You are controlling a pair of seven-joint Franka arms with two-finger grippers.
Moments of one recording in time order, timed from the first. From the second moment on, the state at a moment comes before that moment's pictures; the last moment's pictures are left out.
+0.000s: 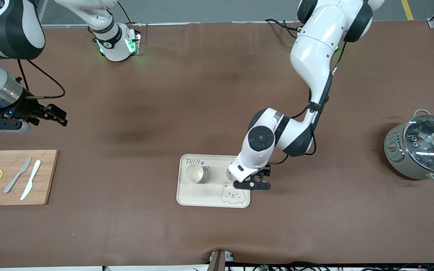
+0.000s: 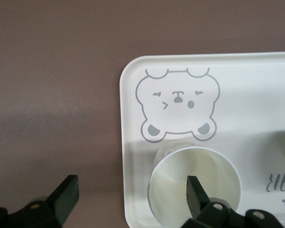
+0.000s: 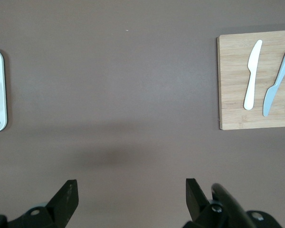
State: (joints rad) left arm -0.58 0.94 0.03 -1.12 0.02 2.16 -0.49; right arm -0.12 -0.05 0.12 -1.93 0.01 1.94 0.03
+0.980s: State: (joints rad) left arm -0.59 0.96 0.03 -1.12 0.01 2.17 -0.51; right arm -0.12 -0.04 0.12 -1.93 0.01 1.95 0.03
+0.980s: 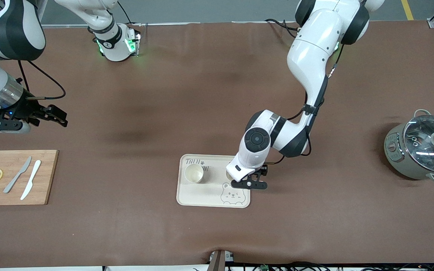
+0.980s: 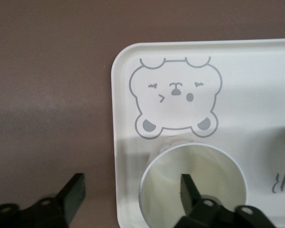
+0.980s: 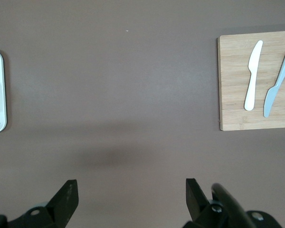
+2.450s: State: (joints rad) left arm -0.54 0.88 0.03 -1.10 -0.07 2.05 -0.46; right arm -0.12 -0.04 0.12 -1.93 0.01 1.95 0.03
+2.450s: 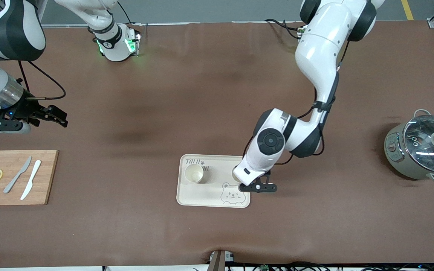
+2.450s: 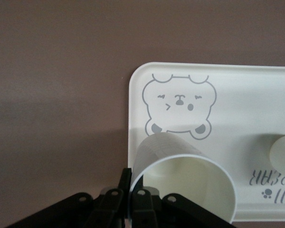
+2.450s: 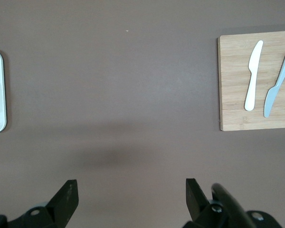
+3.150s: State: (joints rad) left arm -0.45 0.56 0.03 -1.41 -0.07 1.95 -0.24; right arm -0.10 -0.04 0.12 -1.93 0.01 1.95 0.11
